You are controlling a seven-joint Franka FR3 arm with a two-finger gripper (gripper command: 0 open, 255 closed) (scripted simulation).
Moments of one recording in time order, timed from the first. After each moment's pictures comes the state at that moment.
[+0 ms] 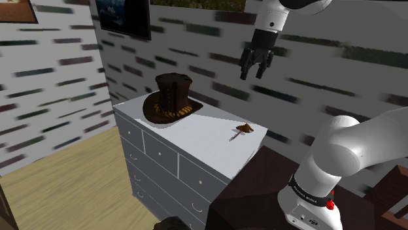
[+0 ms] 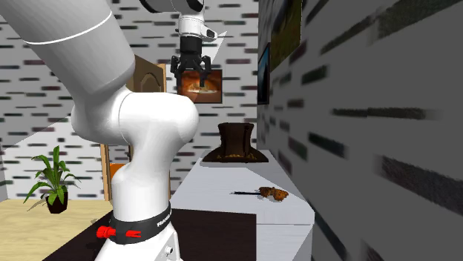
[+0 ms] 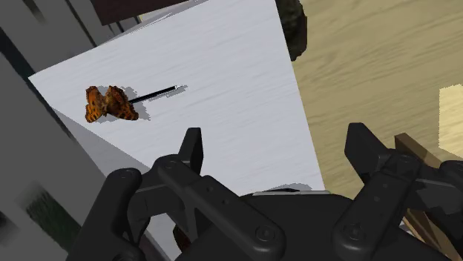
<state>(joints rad) -0.02 -0.78 -0.04 -2.37 0.04 1.64 0.17</state>
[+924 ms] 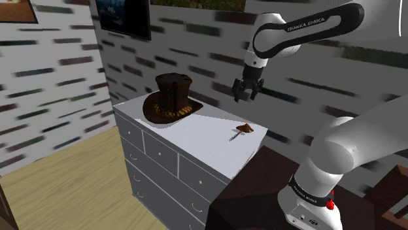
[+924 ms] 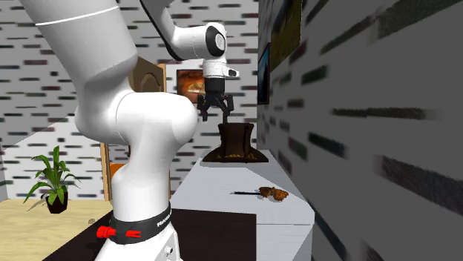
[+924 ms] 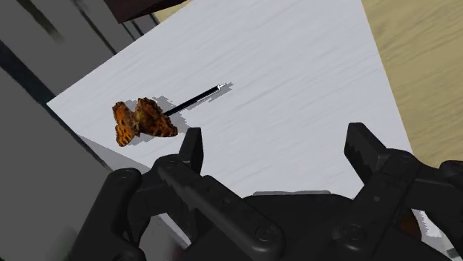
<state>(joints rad) -0.12 -0.59 -0.11 -2.57 -0.04 2.01 0.20</state>
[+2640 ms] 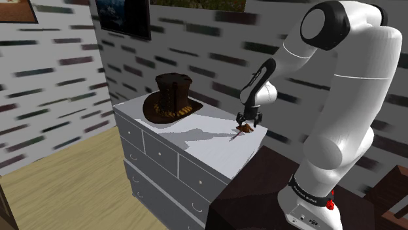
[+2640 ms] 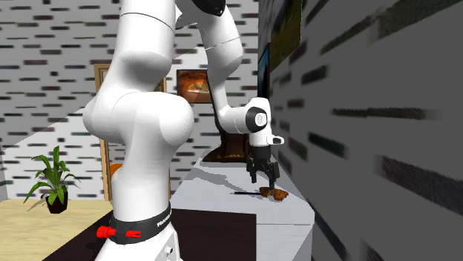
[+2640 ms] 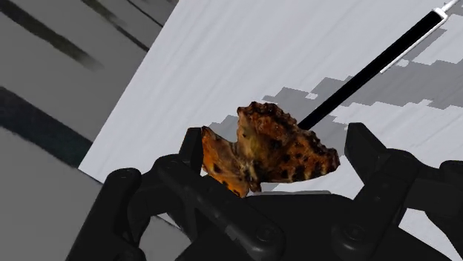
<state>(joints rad) -0.31 0.21 -0.28 -2.51 -0.03 2.72 0.21</state>
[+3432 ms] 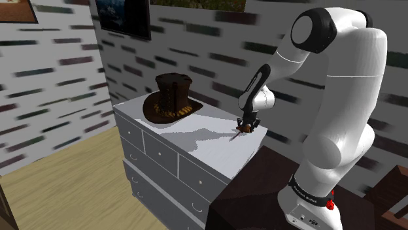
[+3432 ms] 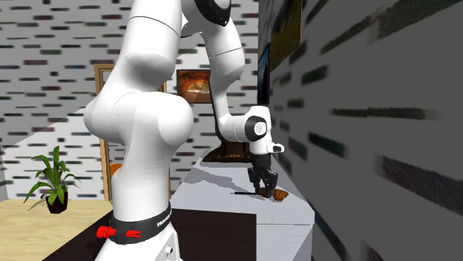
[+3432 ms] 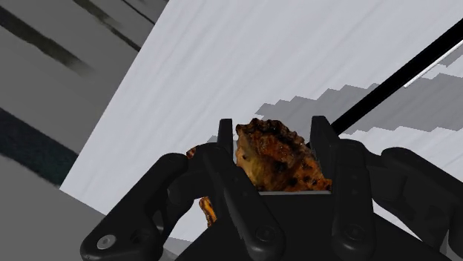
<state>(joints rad) -0.33 0.30 -0.25 -2.50 0.01 2.79 0.18</state>
